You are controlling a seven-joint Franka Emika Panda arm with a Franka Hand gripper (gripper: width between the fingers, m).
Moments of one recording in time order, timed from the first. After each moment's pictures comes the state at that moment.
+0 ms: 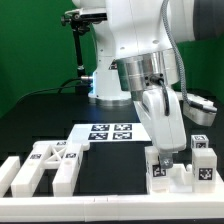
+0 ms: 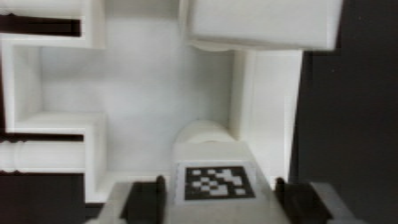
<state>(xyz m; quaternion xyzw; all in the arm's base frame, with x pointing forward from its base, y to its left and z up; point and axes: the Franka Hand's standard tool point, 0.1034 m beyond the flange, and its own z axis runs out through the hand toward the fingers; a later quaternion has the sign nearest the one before) 0.642 0.059 0.072 -0.73 0.68 0.00 0.10</state>
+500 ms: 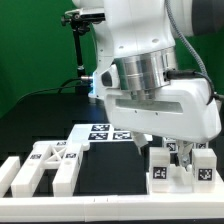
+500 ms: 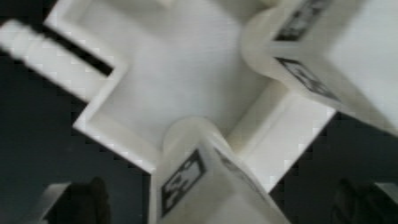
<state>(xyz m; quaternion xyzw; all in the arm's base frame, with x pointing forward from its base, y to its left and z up) 0.637 0.055 0.073 -0.93 0.35 -0.01 0.09</state>
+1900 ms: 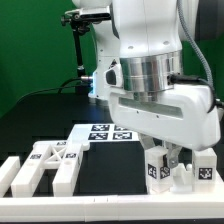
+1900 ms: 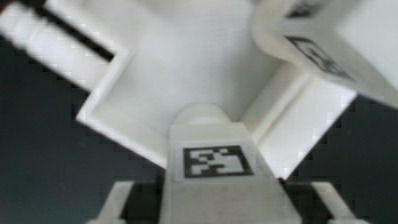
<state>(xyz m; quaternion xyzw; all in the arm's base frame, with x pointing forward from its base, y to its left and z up) 0.644 0.057 0.072 -0.83 0.56 -0.01 0.06</state>
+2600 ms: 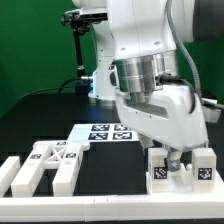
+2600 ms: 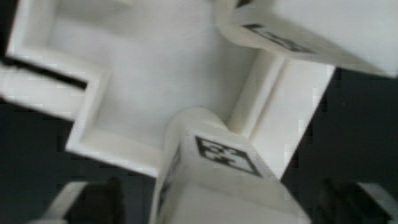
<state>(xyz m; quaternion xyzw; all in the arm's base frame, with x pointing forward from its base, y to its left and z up) 0.644 0.054 0.074 -0.86 0.50 -0.01 0.08</state>
